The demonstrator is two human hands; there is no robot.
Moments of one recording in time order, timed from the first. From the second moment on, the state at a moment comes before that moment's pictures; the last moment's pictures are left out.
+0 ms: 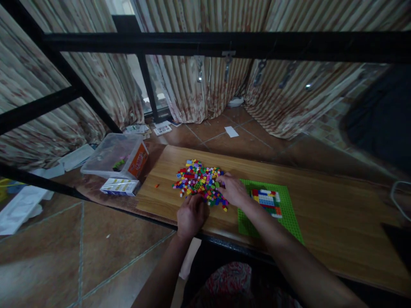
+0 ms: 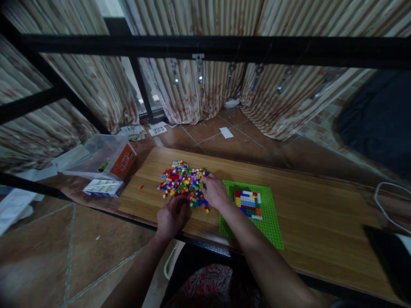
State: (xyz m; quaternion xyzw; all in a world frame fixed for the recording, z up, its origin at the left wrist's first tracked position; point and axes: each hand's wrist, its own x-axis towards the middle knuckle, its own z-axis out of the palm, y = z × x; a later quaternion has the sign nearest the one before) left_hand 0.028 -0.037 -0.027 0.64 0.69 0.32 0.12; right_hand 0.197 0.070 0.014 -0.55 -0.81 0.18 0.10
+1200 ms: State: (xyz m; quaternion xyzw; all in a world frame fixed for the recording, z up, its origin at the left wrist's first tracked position) left_hand 0.020 -0.028 -0.028 0.66 0.70 0.27 0.05; right_hand 0.360 0.014 0.014 -0.64 -0.71 0.12 0.25
